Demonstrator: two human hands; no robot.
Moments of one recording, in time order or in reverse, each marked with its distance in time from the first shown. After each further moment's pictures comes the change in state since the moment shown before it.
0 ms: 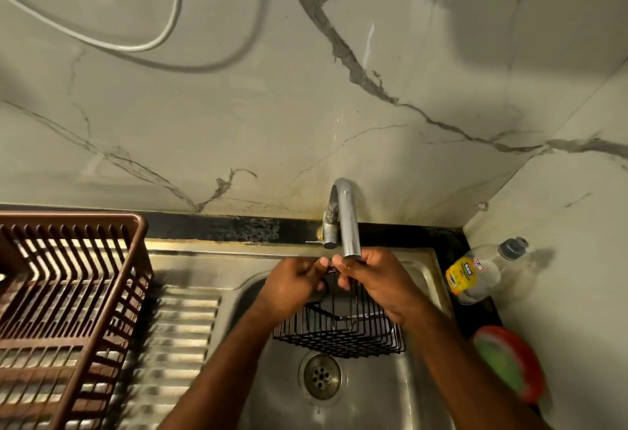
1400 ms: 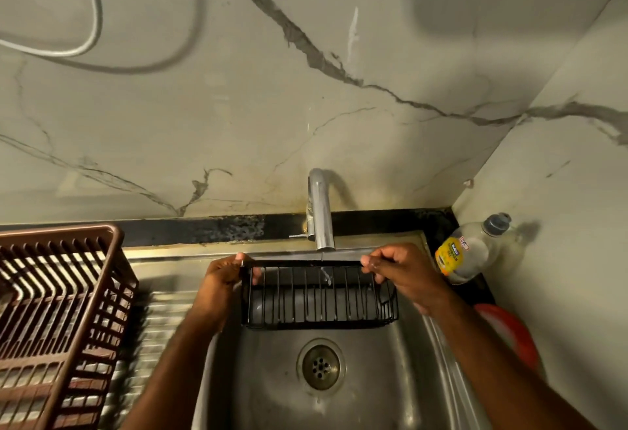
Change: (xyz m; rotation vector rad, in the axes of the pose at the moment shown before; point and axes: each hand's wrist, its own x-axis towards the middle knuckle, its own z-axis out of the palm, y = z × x) left_hand -0.013 -0.045 -0.043 -0.427 0.204 -0.073; right_hand -0.011 0.042 -0.073 -0.264 0.093 0.021
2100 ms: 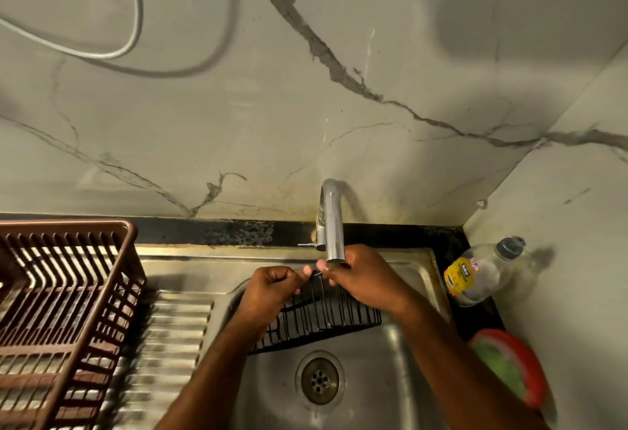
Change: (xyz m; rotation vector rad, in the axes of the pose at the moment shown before) left_hand -0.003 0.005 0.053 0.123 -0.079 -0.020; right_hand 0.015 -0.067 0.050 -0.227 -0.194 -0.056
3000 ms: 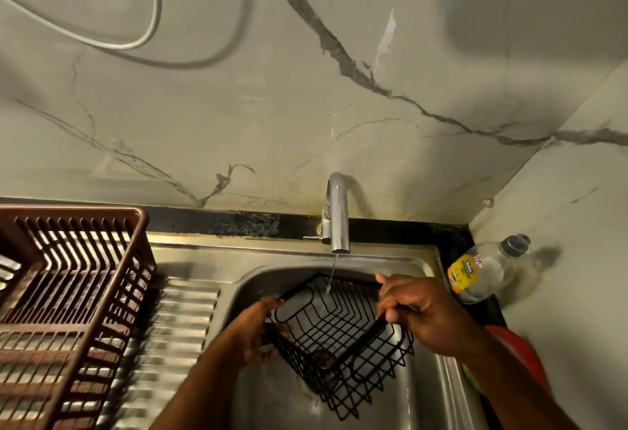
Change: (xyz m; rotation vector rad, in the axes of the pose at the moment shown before) left_hand -0.011 -0.084 -0.021 -0.289 0.051 -0.865; right_hand -0.063 0.066 -0.033 0.069 -0.034 -0.508
